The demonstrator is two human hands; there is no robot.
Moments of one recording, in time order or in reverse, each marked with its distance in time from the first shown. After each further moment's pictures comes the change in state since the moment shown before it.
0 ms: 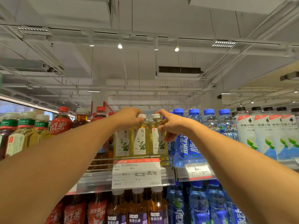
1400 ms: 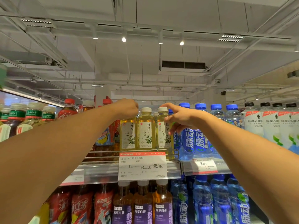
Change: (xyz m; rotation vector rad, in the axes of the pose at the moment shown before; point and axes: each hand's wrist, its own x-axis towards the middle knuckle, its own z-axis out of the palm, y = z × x) left_hand -0.005 -0.019 -0.015 0.093 -0.052 -0.099; right_hand -0.014 -0.007 -0.008 0.125 -0.087 -0.004
